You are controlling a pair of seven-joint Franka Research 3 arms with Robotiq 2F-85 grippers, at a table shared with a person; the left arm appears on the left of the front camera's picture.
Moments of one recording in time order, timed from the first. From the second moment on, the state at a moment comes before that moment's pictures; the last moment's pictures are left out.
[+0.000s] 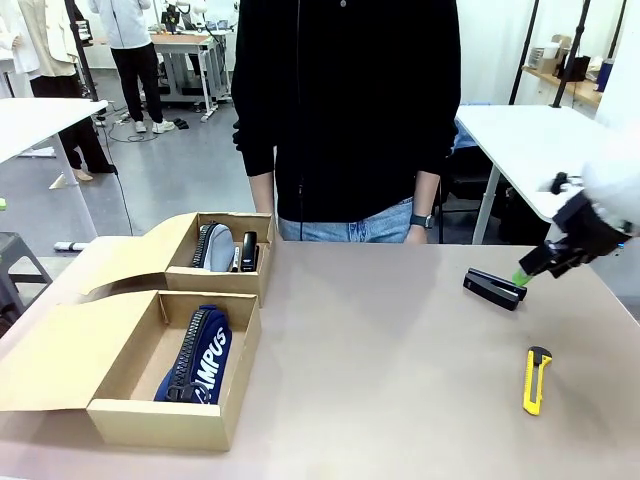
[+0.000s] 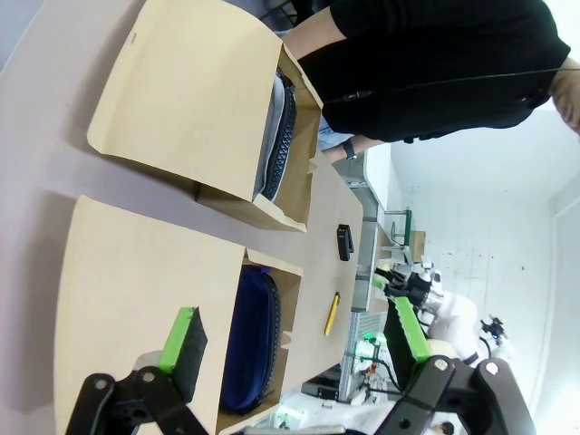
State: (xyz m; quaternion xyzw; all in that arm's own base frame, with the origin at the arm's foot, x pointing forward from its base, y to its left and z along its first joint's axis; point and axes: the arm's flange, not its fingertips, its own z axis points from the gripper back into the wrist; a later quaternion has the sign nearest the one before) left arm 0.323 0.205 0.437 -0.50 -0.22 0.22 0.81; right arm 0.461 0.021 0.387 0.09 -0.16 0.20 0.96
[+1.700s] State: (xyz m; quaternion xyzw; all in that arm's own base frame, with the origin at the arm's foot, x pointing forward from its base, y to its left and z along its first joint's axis) left arm 0.323 0.205 0.438 -0.50 -0.22 0.22 0.81; right arm 0.515 -0.063 0.359 0.20 -0.19 0.20 0.94
